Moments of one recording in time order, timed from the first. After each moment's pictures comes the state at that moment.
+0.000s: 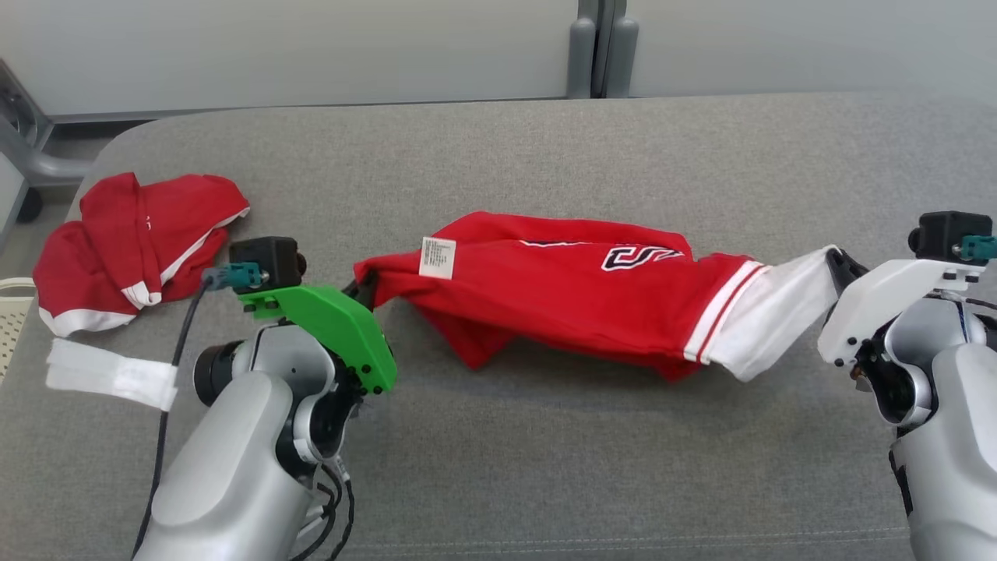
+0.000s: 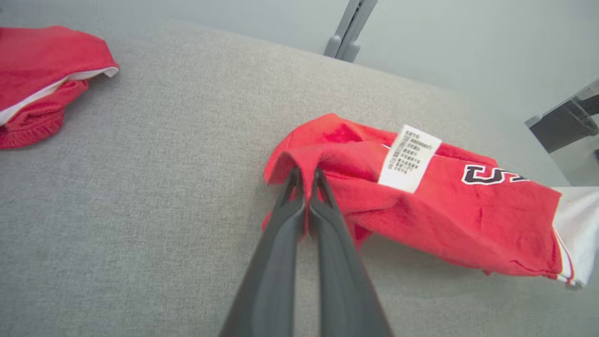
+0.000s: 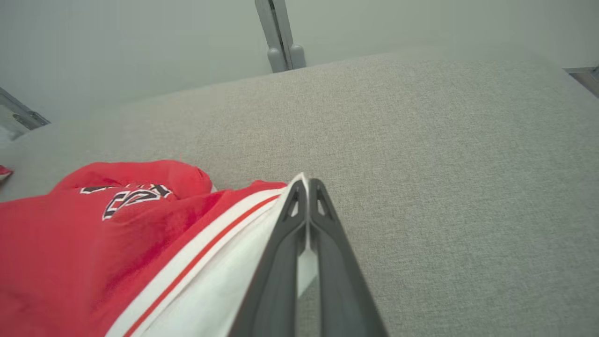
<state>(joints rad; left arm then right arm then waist) -0.51 0.21 -0.51 0.38 -0.78 0.19 0.32 -0.44 -0.21 -0.07 0.44 0.29 0.13 0.34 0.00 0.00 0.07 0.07</state>
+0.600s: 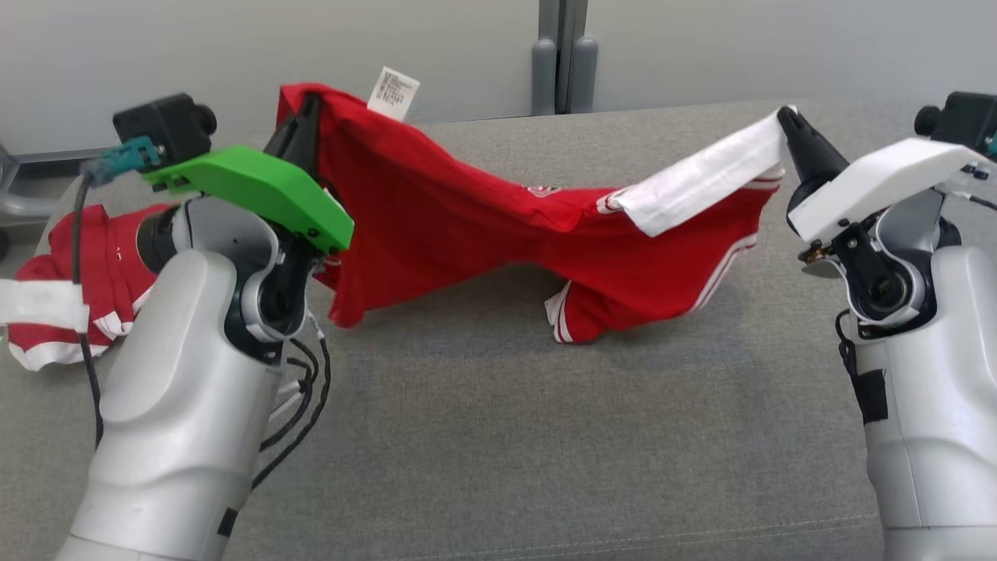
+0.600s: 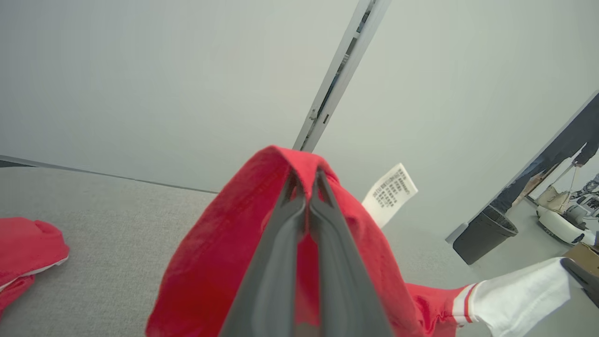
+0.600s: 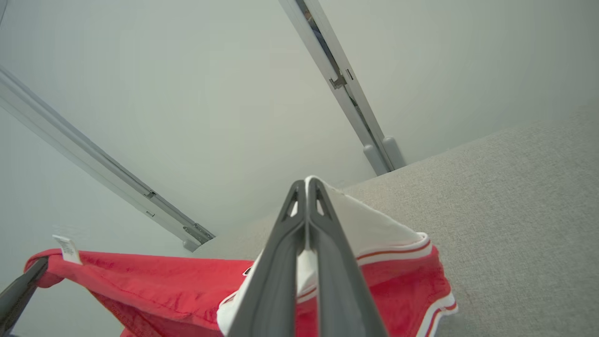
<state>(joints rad) -0.70 0.17 -0.37 0.39 -0.84 0.12 0.12 -0.60 -0.08 -0.12 0.31 0.62 0.13 0.35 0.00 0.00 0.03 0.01</state>
